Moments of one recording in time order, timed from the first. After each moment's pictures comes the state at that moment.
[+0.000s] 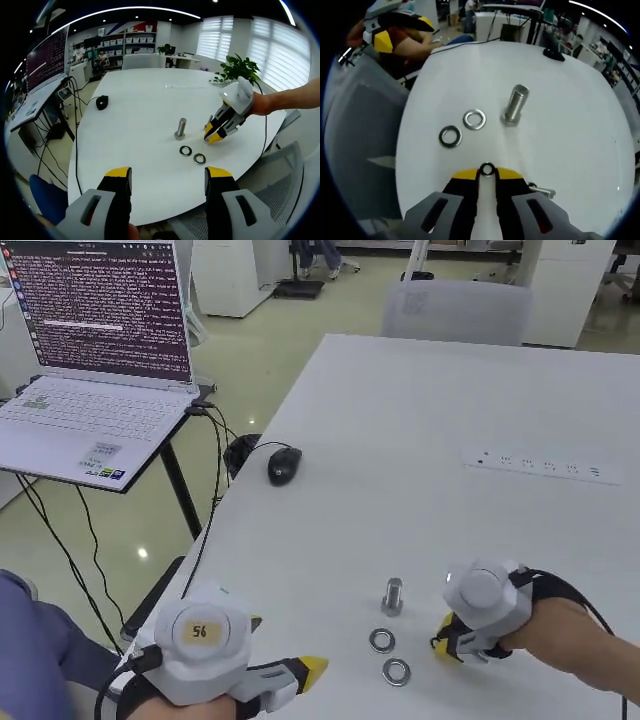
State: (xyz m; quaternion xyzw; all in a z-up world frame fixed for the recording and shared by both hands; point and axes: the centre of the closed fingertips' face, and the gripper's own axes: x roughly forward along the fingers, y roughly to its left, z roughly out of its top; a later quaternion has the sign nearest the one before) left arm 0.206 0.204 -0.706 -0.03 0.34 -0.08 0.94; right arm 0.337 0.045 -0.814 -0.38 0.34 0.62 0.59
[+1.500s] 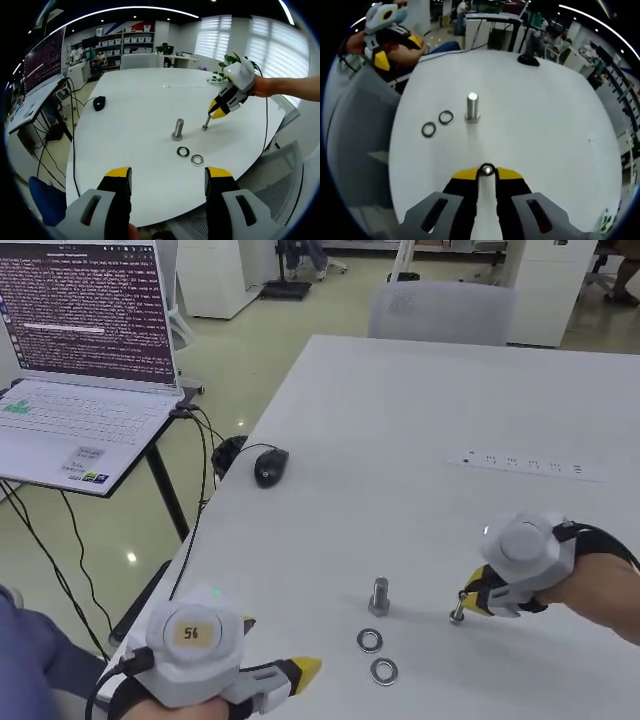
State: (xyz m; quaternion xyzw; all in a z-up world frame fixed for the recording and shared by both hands) left arm 0.210 0.198 -0.706 -0.03 0.34 -0.09 0.94; right arm 0.388 0.032 -0.764 -0.41 0.31 0.61 0.61
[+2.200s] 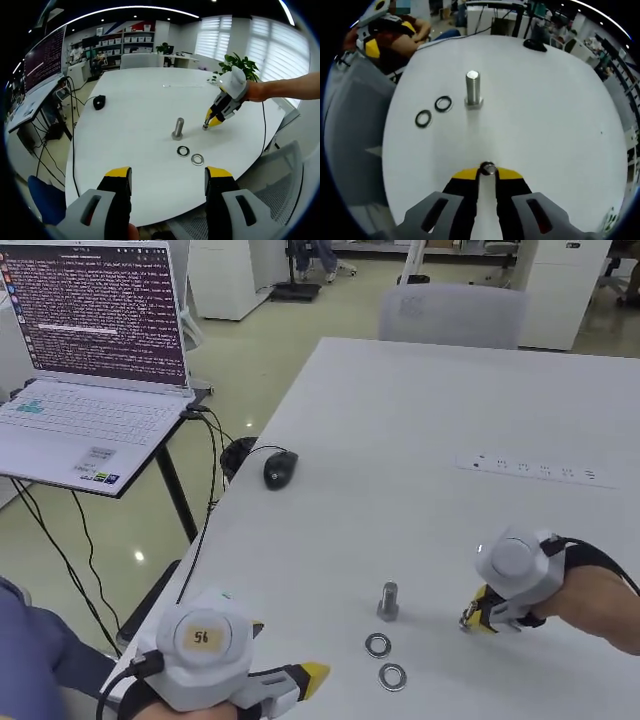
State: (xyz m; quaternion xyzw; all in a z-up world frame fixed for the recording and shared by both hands) left arm 0.209 0.199 -0.709 -0.03 0.34 -0.09 0.94; right arm 0.387 0.030 -0.807 -0.42 0.35 0.60 0.59
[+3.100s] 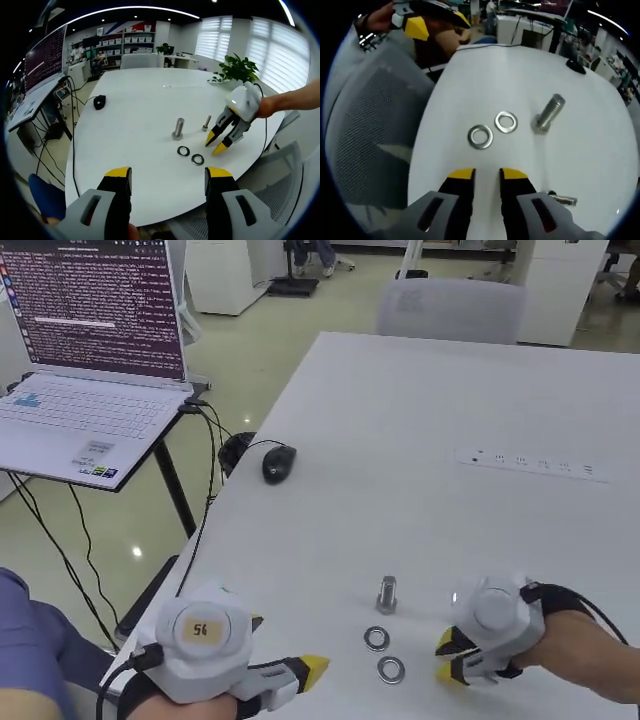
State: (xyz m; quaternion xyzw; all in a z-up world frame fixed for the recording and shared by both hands) left arm 0.208 0.200 -0.709 -0.04 0.34 -0.09 0.94; right arm 0.286 0.065 -0.820 -0.40 0.30 0.70 0.50
